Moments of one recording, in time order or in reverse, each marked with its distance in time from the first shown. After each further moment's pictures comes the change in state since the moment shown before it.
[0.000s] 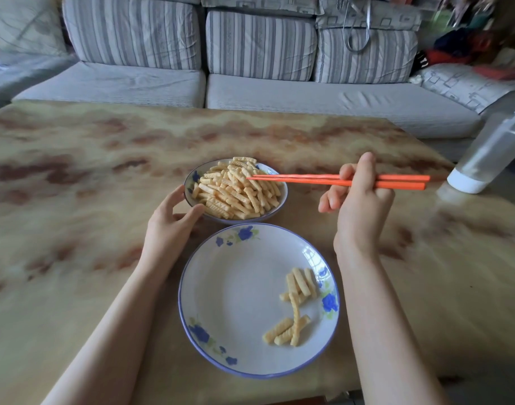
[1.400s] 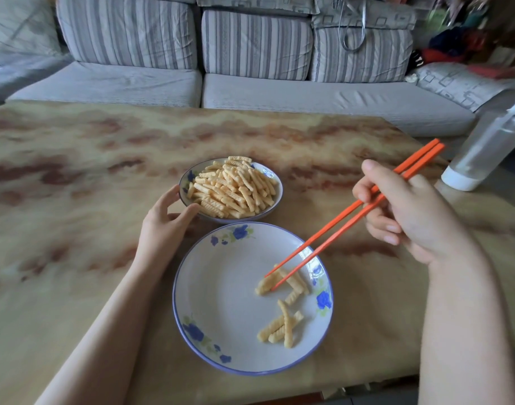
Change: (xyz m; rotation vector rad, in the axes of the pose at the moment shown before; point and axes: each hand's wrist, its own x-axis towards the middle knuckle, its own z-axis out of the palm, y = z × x) left_hand -0.001 0.001 -0.001 0.017 0.000 0.051; right_hand 0.018 -0.054 -0.059 -0.477 -0.563 0.125
